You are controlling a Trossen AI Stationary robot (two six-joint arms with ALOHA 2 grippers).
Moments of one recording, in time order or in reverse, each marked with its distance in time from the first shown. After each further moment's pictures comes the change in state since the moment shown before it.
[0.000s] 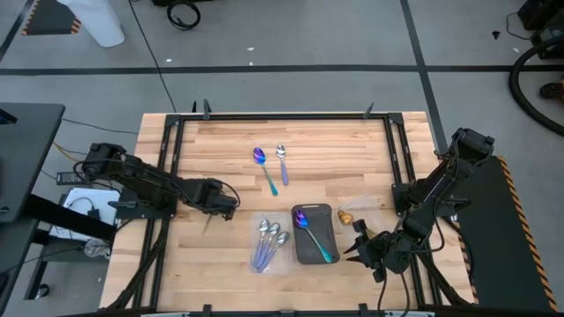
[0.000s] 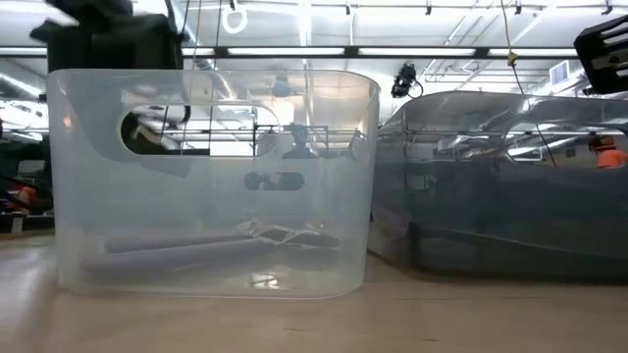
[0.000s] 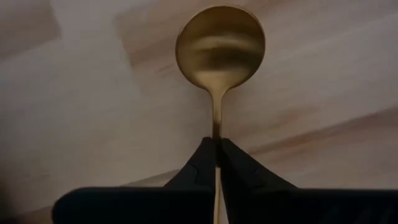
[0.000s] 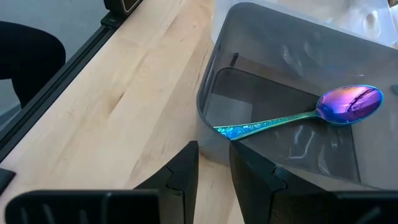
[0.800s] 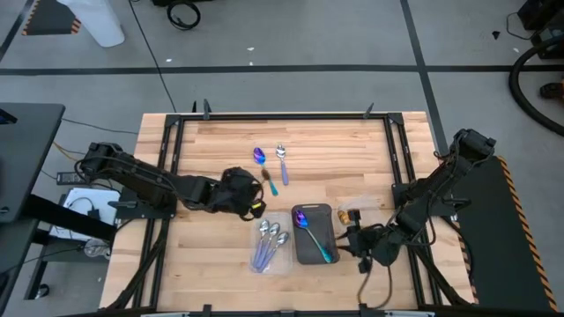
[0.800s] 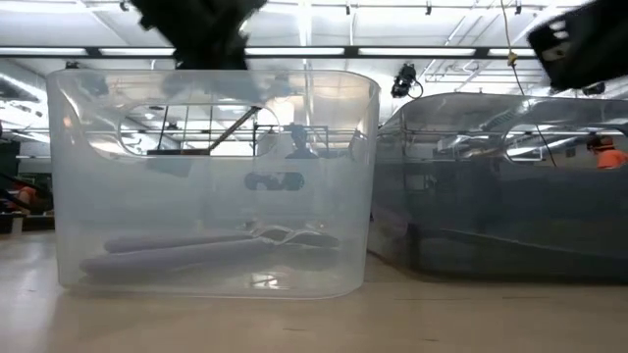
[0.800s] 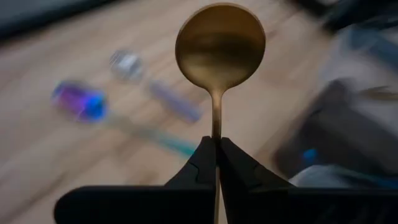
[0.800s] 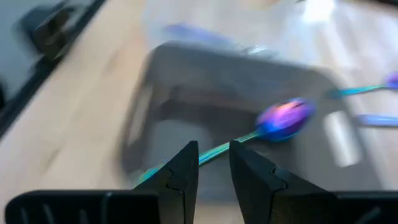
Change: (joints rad) left arm -0.059 -0.017 0.288 0.382 -0.497 0.571; right arm -0.120 0.000 0.061 -0.018 0.085 0.017
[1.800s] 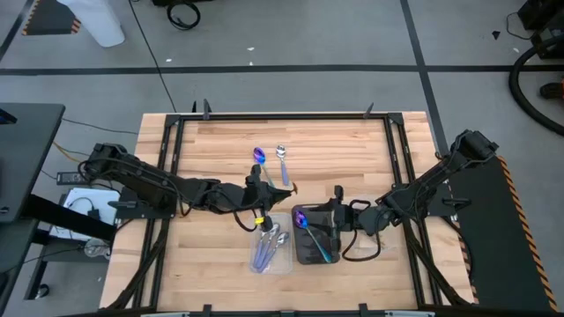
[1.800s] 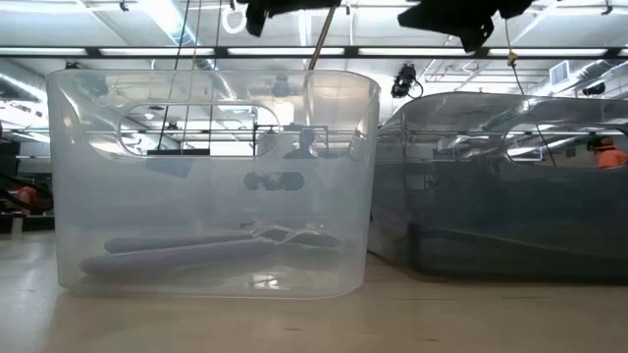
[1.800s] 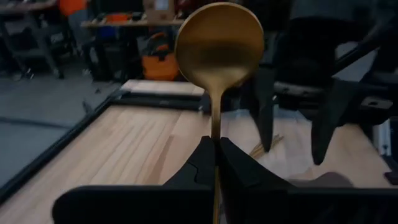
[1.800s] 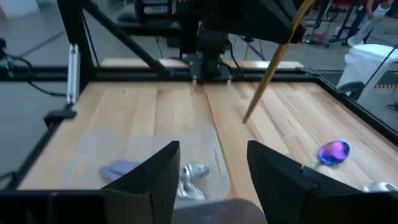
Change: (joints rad) left arm -0.007 0.045 0.001 0.700 0.166 0.800; right arm -0.251 0.000 0.032 0.459 0.041 -0.204
